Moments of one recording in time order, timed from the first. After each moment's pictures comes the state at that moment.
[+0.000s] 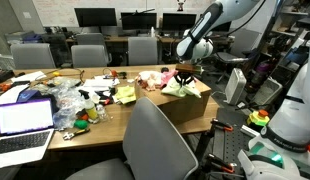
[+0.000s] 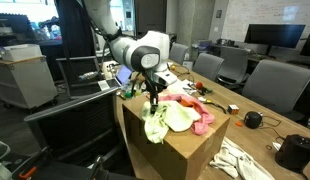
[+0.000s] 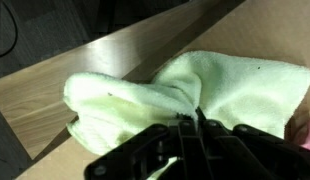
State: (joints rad) arm -0.17 0.27 -0.29 -2.33 0.20 2.56 0.65
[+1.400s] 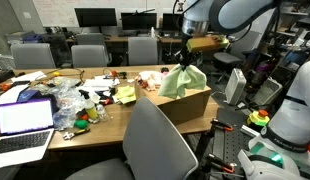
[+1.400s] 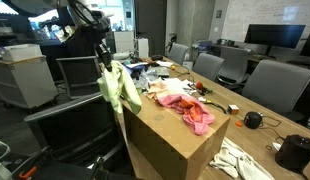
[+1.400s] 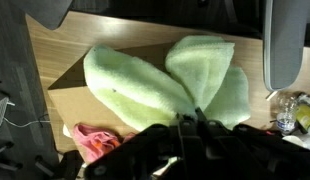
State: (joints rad) arm -0.12 -0.46 0.09 -2.58 -0.26 2.24 0.90
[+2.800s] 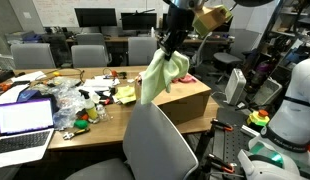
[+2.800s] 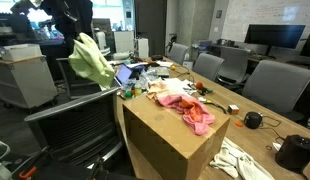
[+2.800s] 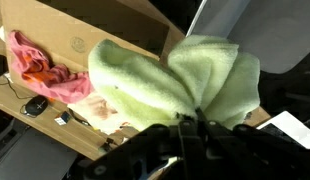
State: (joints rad) arm 0.03 -0.49 0.26 -2.40 -0.26 2.14 0.60
